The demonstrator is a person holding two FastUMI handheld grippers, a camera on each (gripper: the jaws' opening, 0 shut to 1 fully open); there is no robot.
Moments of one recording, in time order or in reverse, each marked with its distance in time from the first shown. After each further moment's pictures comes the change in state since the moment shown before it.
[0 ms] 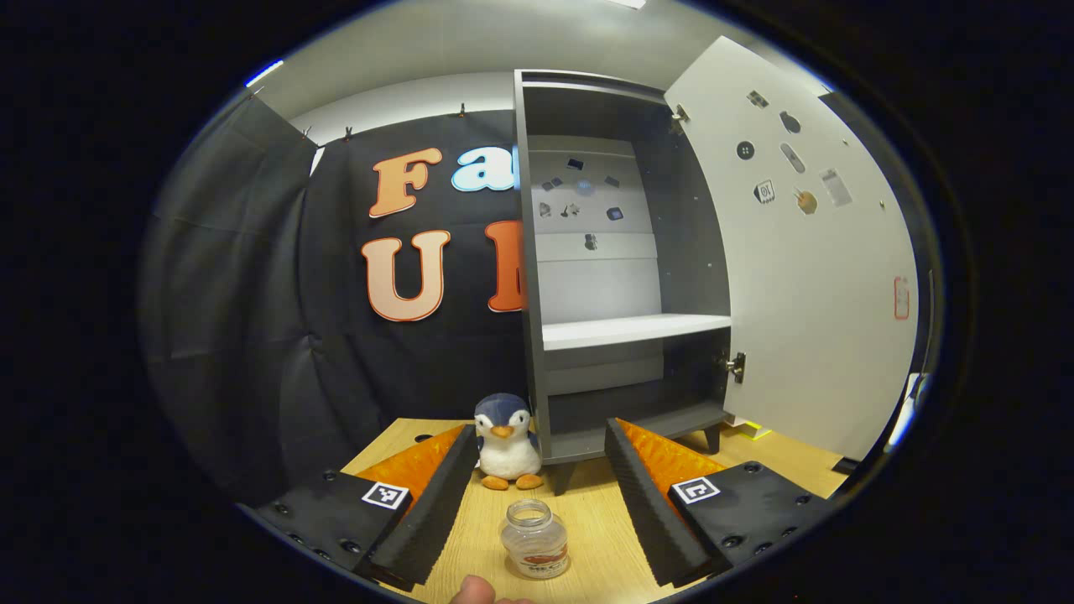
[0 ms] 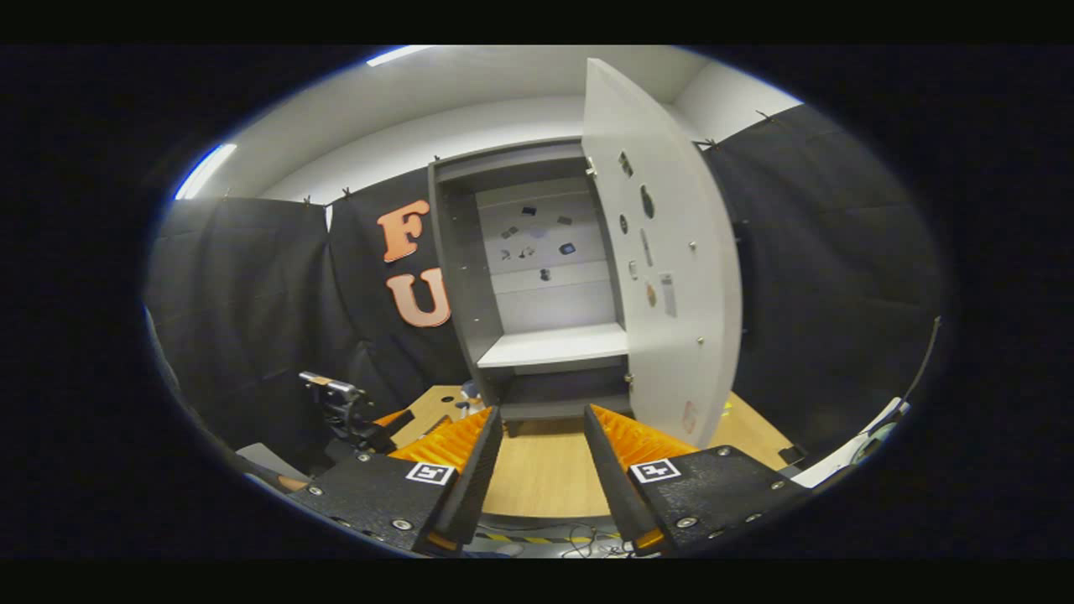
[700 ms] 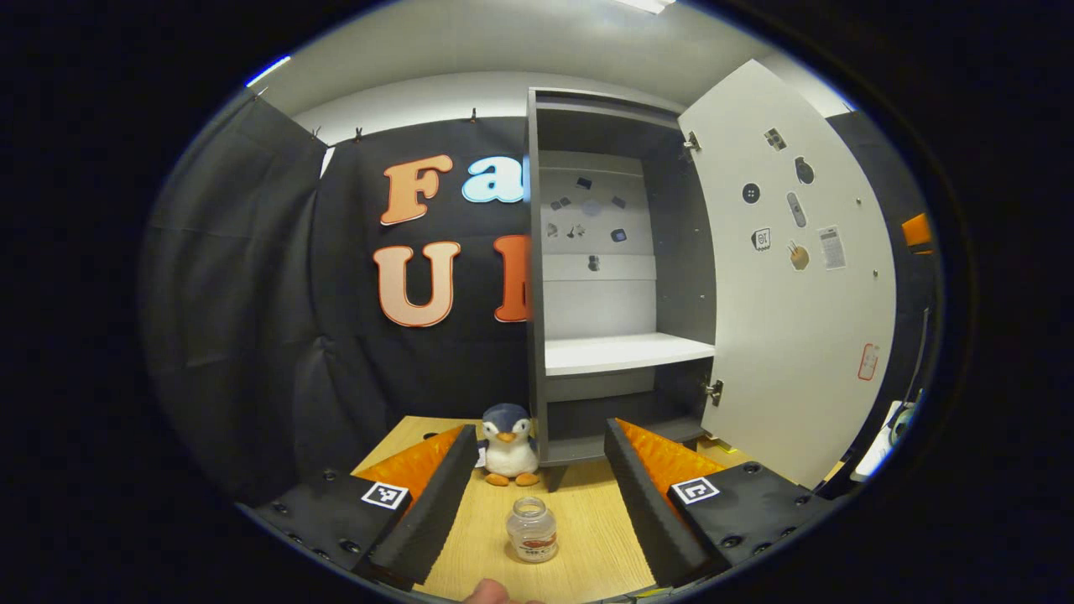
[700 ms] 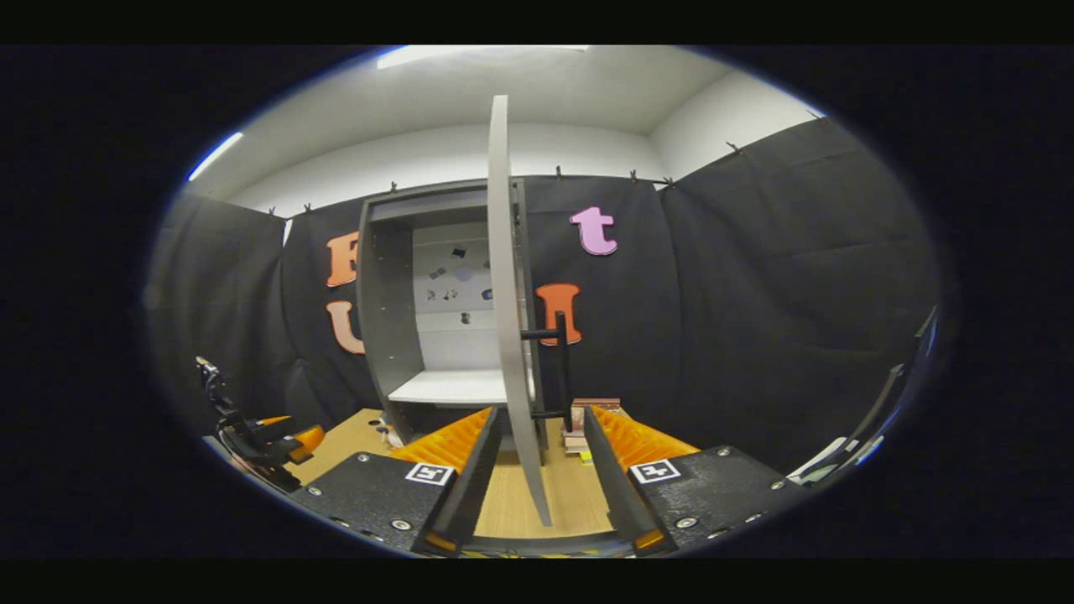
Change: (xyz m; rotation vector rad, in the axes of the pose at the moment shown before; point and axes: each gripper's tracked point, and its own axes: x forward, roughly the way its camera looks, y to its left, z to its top) left arm -0.052 0.010 0.051 -0.019 0.031 0.022; right arm 0.003 -0.140 0.061 -0.067 -0.126 -0.129
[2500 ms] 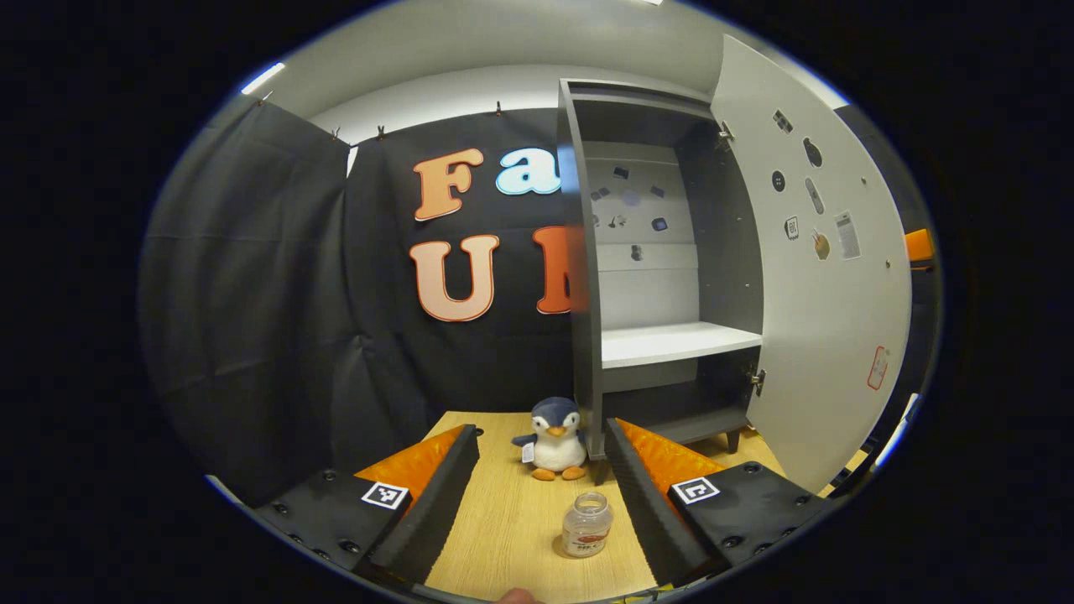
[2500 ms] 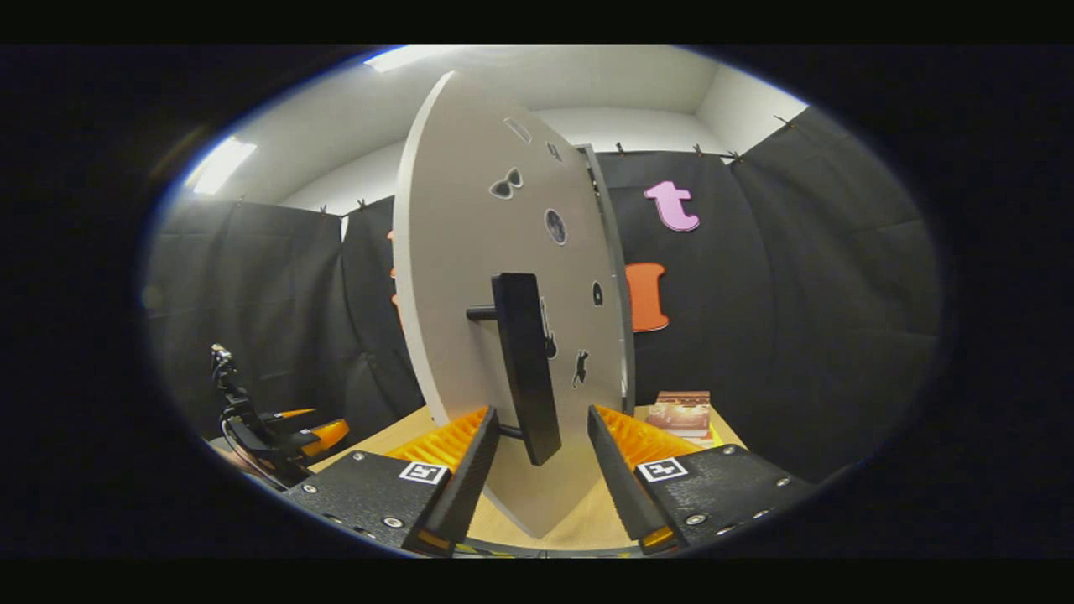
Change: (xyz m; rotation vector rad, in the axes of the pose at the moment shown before) left arm 0.001 0.063 -0.007 0.021 0.043 0.119; right arm 0.084 0.099 -0.035 0.043 0.044 0.305
